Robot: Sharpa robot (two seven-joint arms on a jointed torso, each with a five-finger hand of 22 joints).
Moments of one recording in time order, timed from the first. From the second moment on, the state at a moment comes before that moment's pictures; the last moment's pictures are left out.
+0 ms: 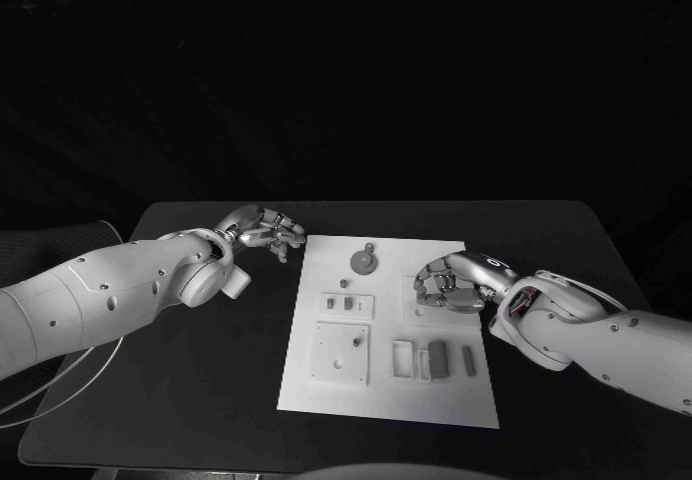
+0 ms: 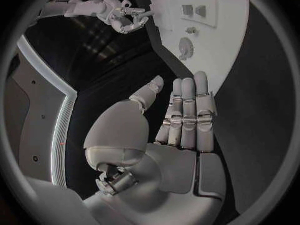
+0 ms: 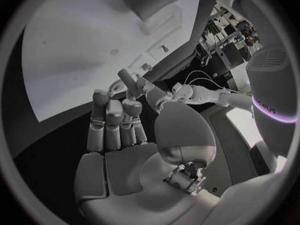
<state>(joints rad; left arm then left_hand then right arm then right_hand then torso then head) 1.21 -0.75 -0.14 1.16 -0.50 -0.17 0.23 1.09 -0.03 0.40 -0.29 0.06 0.81 0.18 0.30 0.44 1.18 0.08 0.24 0.42 1.08 -0.02 0.69 0.86 0.05 1.16 -0.11 0.32 1.00 1.08 -0.88 -0.10 1.48 -1.38 -0.42 0.12 1.09 0.01 0.46 -0.29 0.20 0.98 0.06 0.34 0.49 1.16 -0.02 1.26 0.82 1.14 -0.11 1.39 0.97 0.26 1.04 0.02 0.93 1.31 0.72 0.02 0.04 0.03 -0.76</state>
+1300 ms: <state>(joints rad) 1.21 -0.74 -0.14 1.16 -0.50 -0.17 0.23 1.09 -0.03 0.40 -0.29 0.06 0.81 0.18 0.30 0.44 1.18 0.08 0.24 0.42 1.08 -0.02 0.69 0.86 0.06 1.16 -0.10 0.32 1.01 1.02 -0.62 -0.11 1.49 -1.33 -0.35 0.14 1.08 0.02 0.46 -0.29 0.20 0.98 0.06 0.34 0.49 1.16 -0.02 1.26 0.82 1.14 -0.12 1.39 0.97 0.26 1.04 0.02 0.93 1.31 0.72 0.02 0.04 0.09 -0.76</state>
